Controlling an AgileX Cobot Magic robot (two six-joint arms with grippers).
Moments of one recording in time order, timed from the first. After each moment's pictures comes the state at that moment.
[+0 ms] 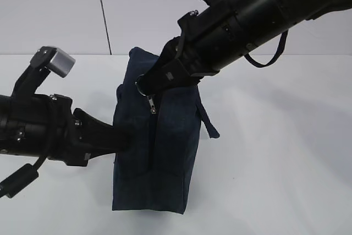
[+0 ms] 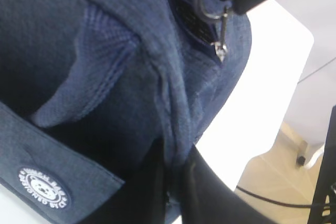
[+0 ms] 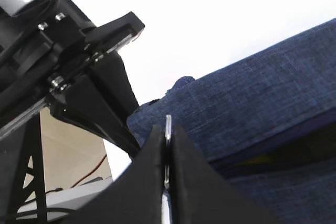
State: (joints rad) left arm -0.43 1.42 -0.60 -1.58 0.66 1.57; right arm 0.46 1.66 -1.33 0.91 0.91 -1.03
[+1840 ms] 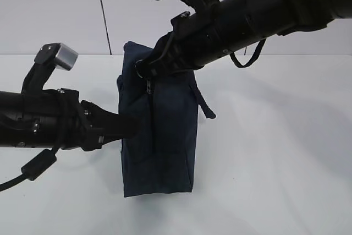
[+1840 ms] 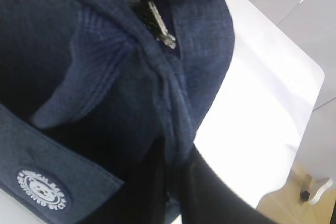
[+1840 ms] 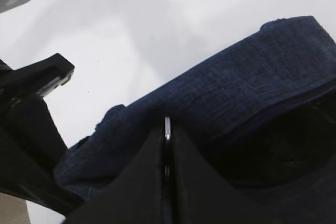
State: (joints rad) left arm -0.43 1.49 -0.60 -1.82 0.65 1.74; right arm 0.46 1.75 -1.33 1.00 0.65 -1.16
